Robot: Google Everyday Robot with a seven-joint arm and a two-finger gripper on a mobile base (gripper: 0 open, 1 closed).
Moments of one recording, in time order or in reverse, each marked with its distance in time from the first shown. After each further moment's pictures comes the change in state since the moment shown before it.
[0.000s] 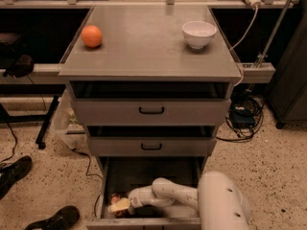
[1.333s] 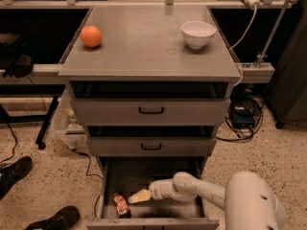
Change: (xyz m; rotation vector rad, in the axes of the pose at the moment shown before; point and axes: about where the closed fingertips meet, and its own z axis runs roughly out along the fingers) arm -0.016 -0.032 -0.109 0.133 -0.038 -0.009
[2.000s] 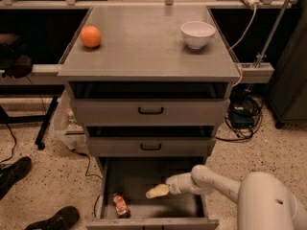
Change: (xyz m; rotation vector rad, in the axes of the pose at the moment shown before) arm 0.001 -0.034 -0.082 0.011 0.038 0.025
